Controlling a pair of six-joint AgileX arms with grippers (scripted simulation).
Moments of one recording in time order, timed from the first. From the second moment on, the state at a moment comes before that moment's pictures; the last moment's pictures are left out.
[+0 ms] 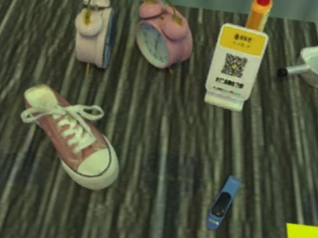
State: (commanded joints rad) left arm 0.00 0.00 0.00 0.00 0.00 0.00; right arm 0.00 0.00 0.00 0.00 0.00 0.00
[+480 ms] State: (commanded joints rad) left arm 0.00 0.00 0.00 0.00 0.00 0.00; right arm 0.10 0.22 0.21 -0.16 0.00 0.16
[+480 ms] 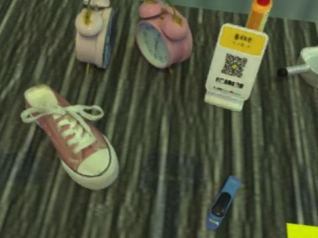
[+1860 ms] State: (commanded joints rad) left arm 0.00 0.00 0.00 0.00 0.00 0.00; right arm 0.67 1.85 1.42 -1.14 0.00 1.10
